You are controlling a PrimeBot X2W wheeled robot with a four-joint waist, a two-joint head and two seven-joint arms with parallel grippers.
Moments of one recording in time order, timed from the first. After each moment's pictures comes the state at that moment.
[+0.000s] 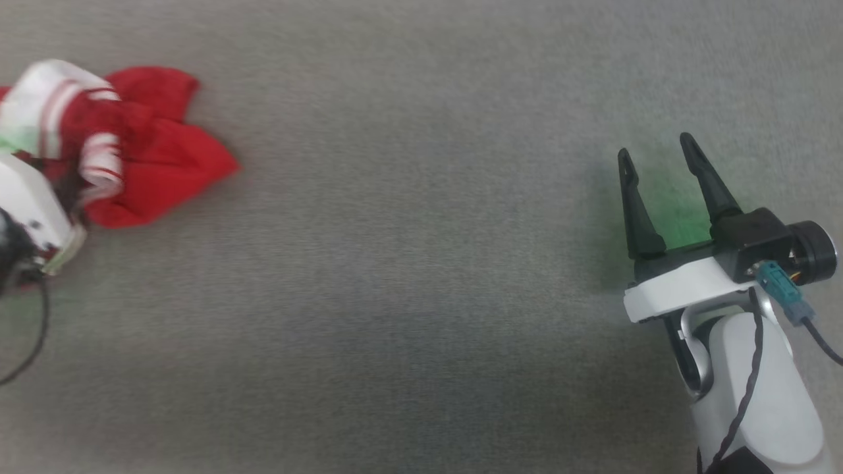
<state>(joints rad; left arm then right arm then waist) -0.85 0.61 -0.34 0.88 -0.84 -0.13 0.29 -0.38 -0.05 0.00 0.22 -0.03 0.13 -0.26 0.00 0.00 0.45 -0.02</state>
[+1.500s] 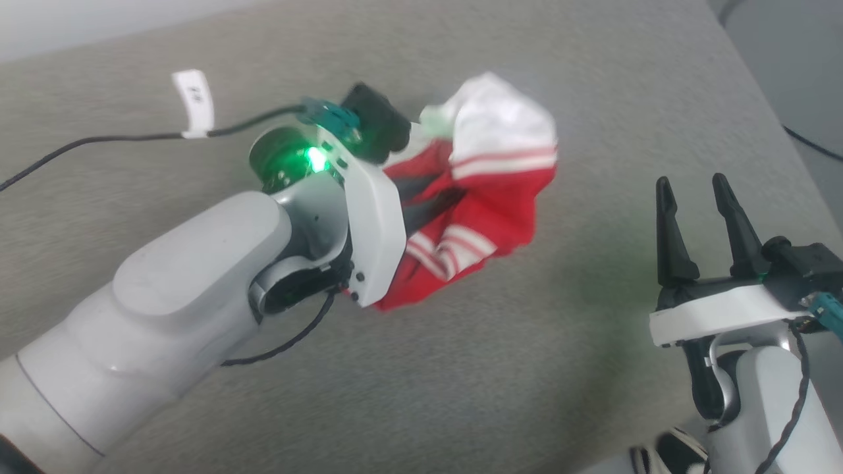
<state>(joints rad) -1.06 0.50 -1.08 0.22 -1.09 -0.13 0.27 -0.30 -0.05 -0.07 0.21 0.19 0.13 -0.26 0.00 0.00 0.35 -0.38</state>
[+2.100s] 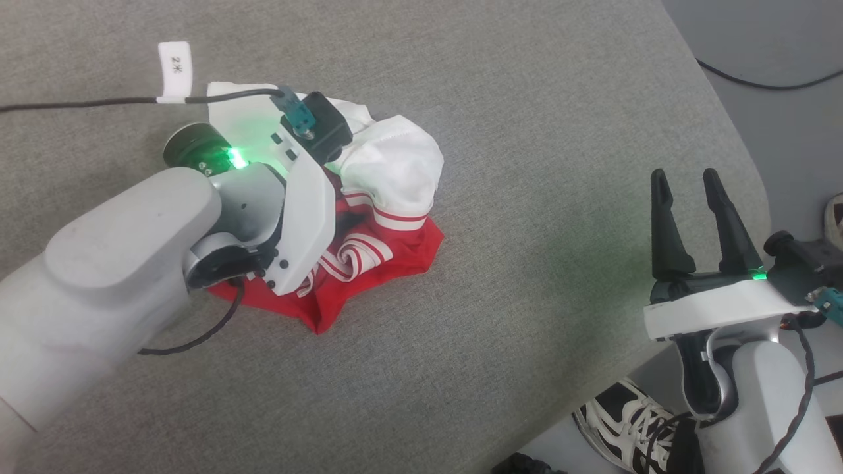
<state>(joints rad) -1.16 0.62 -1.24 0.35 -1.10 -0.14 0.56 -0.31 -0.05 -0.03 0.22 0.33 0.13 -0.26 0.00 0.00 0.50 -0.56</state>
